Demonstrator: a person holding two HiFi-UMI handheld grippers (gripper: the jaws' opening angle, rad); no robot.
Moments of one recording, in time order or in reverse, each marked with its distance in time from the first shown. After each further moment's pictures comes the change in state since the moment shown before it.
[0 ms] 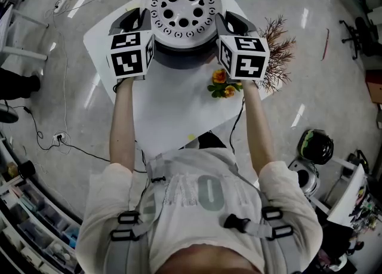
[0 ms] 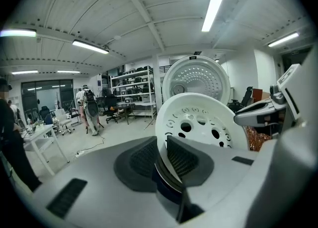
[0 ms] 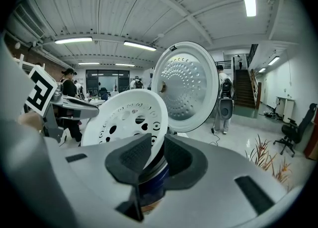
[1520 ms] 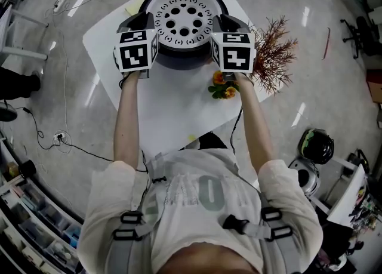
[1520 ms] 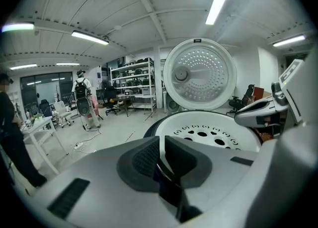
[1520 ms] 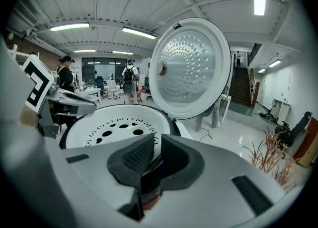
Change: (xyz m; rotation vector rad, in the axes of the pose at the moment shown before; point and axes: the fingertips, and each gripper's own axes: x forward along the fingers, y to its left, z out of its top) left arm 0.035 -0.003 -0.037 -0.029 0.086 -0.007; right arm 0.033 -0.004 -0.032 -0.040 0.122 -0.046
